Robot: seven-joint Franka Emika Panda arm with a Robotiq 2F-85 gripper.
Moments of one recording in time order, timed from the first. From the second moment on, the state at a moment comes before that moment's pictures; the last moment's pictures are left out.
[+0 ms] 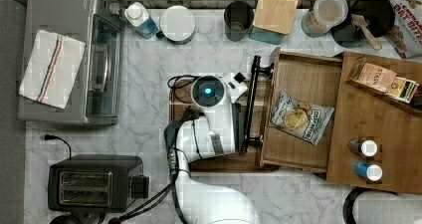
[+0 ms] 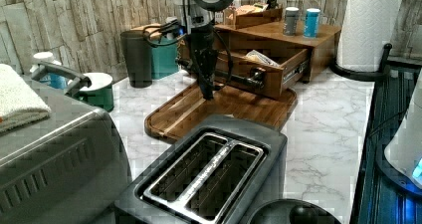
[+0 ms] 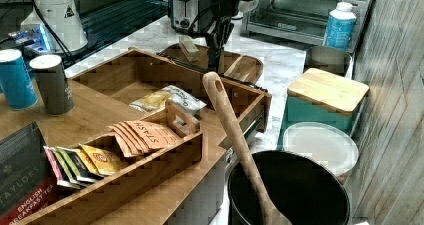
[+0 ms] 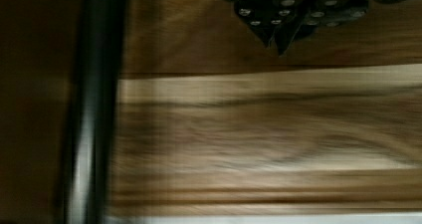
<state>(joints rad) 0.00 0.28 0.04 -2.23 -0.17 0.83 -0.54</state>
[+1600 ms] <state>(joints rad) -0.41 0.32 -0.03 -2.12 0.13 0.82 -1.33</state>
